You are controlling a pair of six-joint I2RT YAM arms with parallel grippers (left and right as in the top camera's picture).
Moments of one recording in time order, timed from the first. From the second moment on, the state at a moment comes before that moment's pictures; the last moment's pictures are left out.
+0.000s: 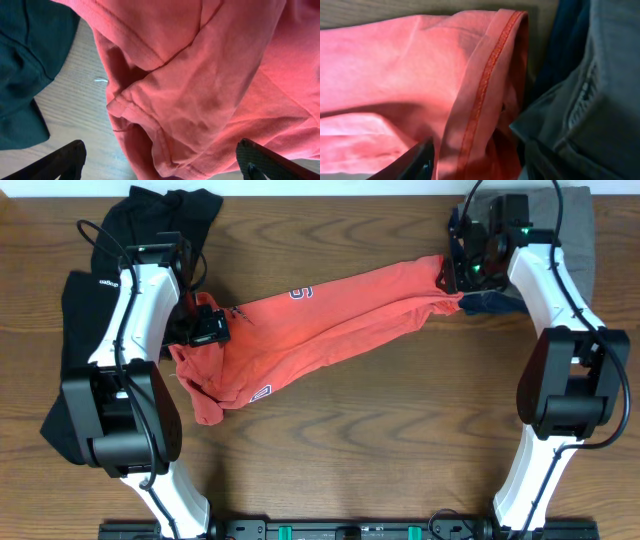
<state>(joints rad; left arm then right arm) 0.06 1.96 1.57 -1.27 -0.06 -0.24 -0.02 2.17 1.75 -0.81 -0.28 -0.14</state>
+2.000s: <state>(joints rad) 0.06 1.96 1.57 -1.20 -0.06 -0.24 -0.04 2.28 1.87 -0.85 -0.34 -0.09</state>
